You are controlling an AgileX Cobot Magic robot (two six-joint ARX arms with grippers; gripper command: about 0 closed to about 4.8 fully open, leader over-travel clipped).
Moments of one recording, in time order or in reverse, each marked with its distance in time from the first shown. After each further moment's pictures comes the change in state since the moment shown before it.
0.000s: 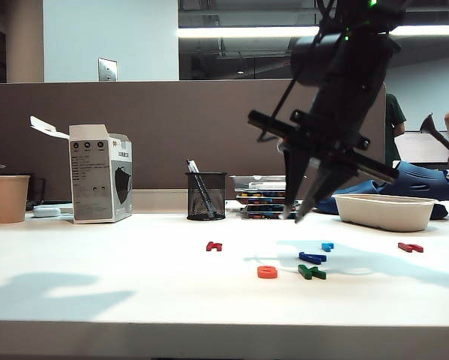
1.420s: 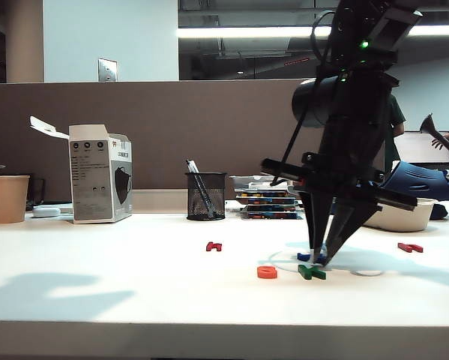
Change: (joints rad) left arm 0.000 0.000 0.000 0.000 0.000 0.000; right arm -0.025 0.110 0.008 -0.079 0.087 -0.103
